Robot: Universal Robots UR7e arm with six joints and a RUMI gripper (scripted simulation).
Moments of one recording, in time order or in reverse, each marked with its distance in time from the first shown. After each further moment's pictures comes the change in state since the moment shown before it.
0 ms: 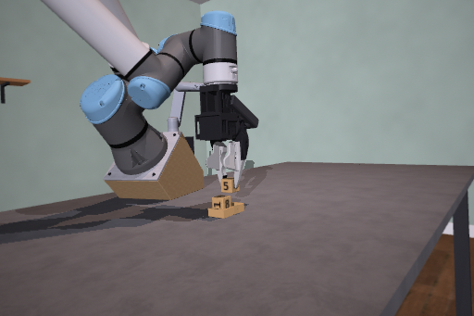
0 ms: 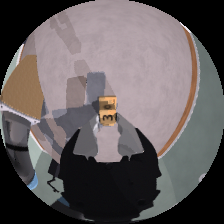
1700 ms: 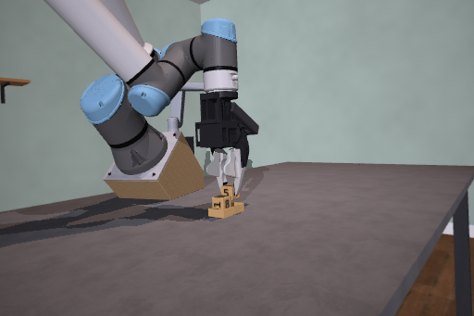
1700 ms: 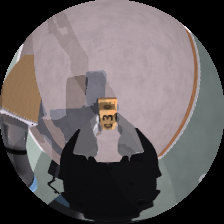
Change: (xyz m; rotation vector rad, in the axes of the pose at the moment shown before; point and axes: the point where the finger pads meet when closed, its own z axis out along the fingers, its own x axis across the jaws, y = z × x) arm 0.000 0.000 0.015 0.000 -0.001 0.000
